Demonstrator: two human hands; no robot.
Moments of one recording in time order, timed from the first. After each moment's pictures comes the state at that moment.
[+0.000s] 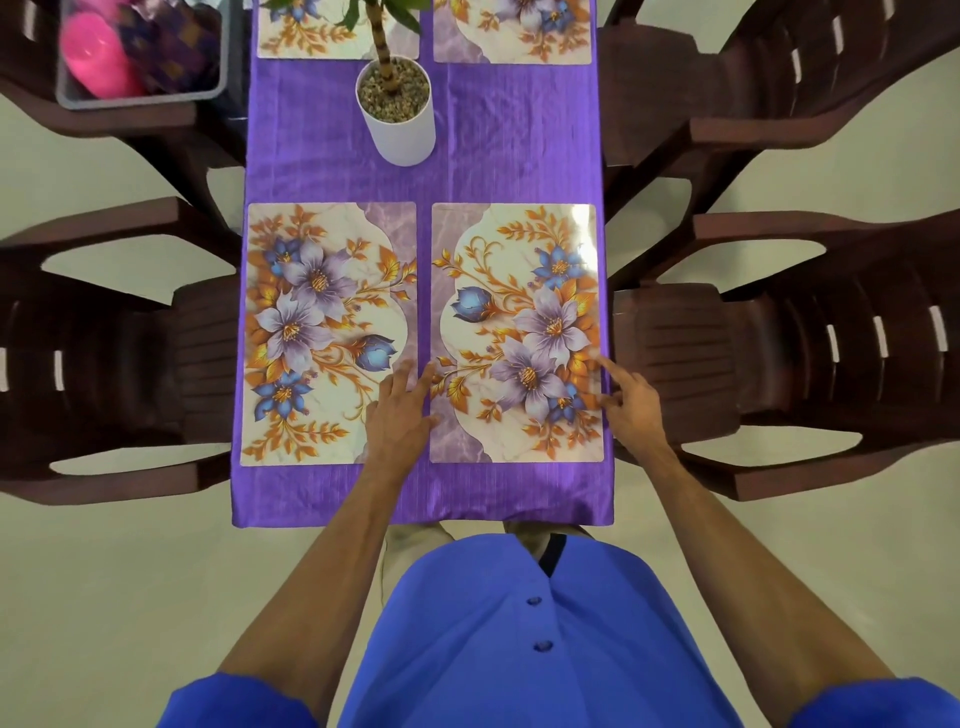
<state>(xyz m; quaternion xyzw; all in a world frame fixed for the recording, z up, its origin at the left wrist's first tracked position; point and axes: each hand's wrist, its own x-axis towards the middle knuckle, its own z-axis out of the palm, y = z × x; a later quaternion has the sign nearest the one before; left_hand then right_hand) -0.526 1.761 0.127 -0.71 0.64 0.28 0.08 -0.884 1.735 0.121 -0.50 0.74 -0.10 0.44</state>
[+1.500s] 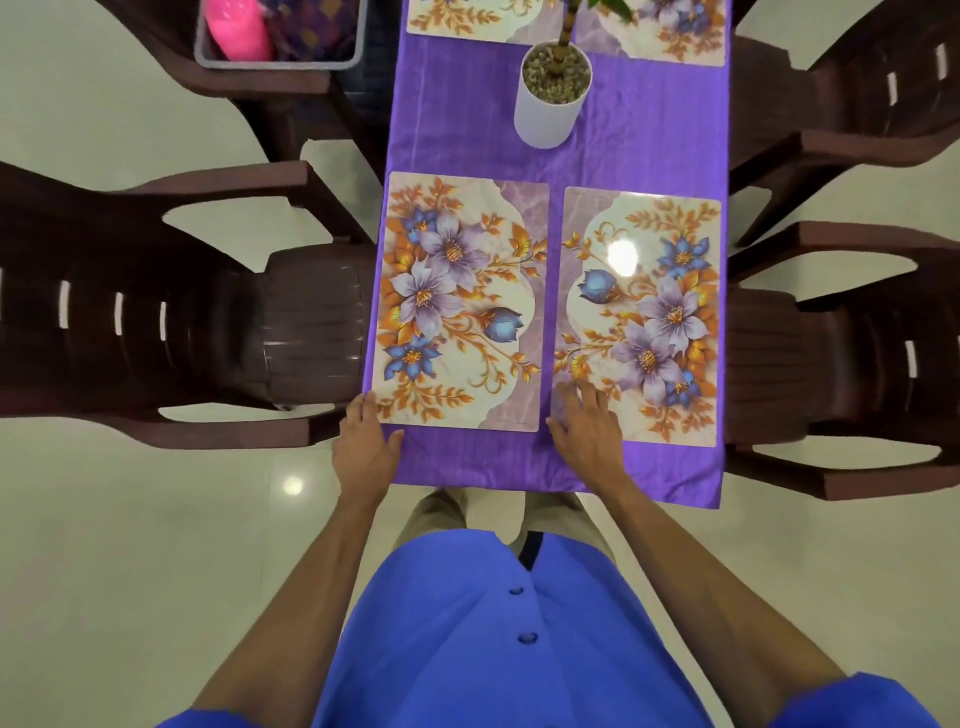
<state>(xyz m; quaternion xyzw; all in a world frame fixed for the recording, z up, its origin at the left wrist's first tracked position) -0.300 1.882 0.123 -0.82 0.46 0.33 0.01 -0.622 1.815 0.146 -0.72 0.65 0.10 0.21</state>
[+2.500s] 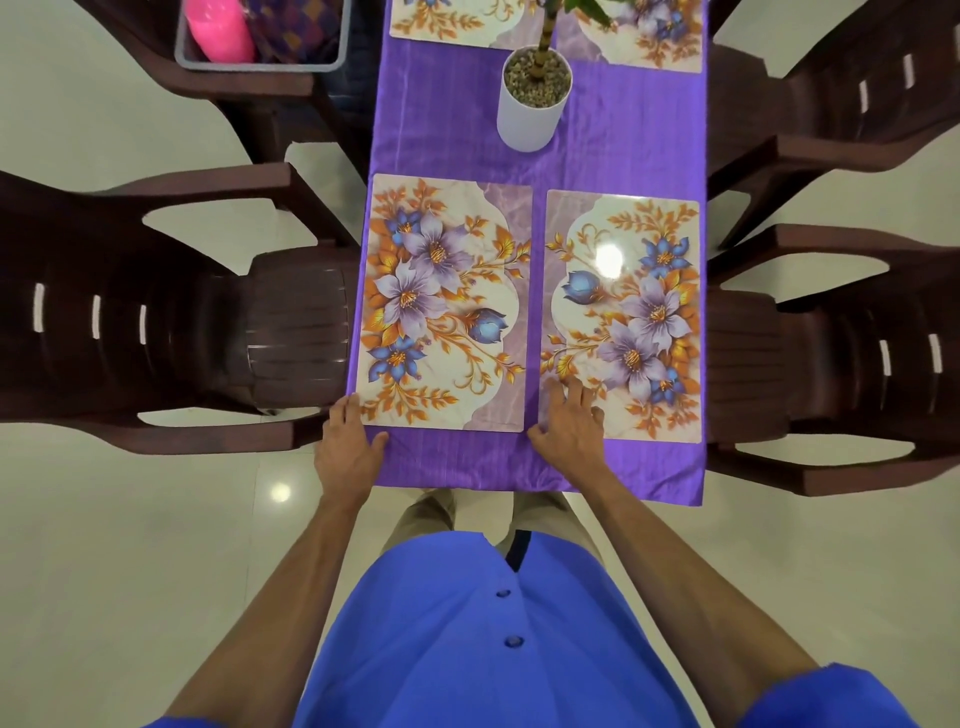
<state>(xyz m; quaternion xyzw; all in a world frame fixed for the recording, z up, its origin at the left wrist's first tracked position) -0.302 1.881 0.124 -0.83 0.45 0.34 0.00 -0.615 1.811 0.153 -0.68 0.68 0.13 0.24</state>
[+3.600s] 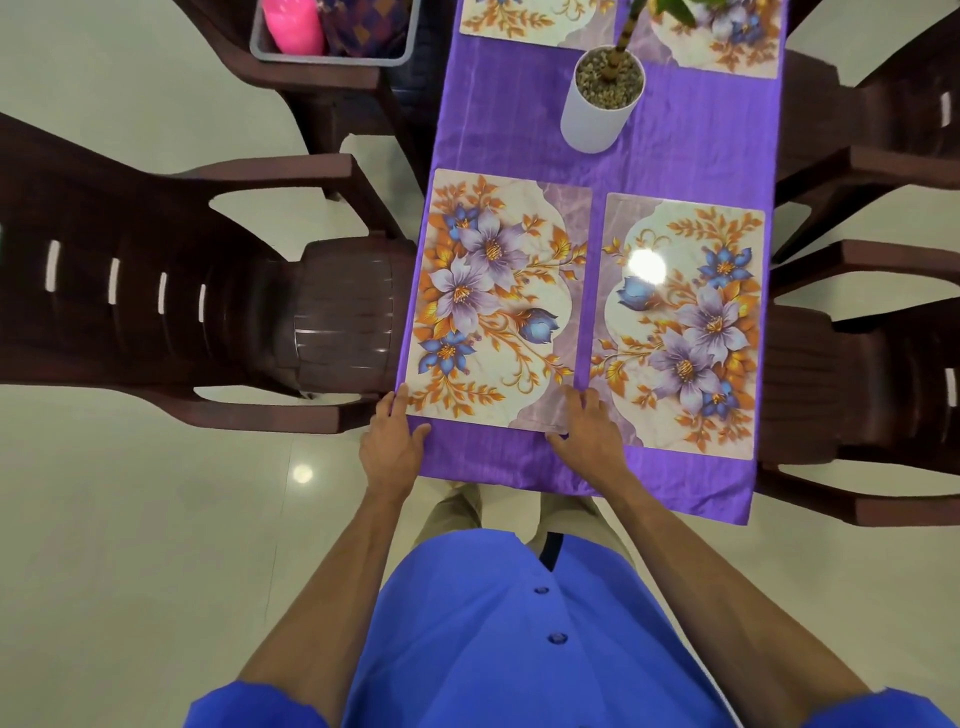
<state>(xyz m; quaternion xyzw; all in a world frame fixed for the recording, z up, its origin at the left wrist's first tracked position) -0.293 1.892 0.119 -0.83 0.44 0.35 -0.01 -0.581 1.818 0.143 -0.70 0.64 0.11 0.29</state>
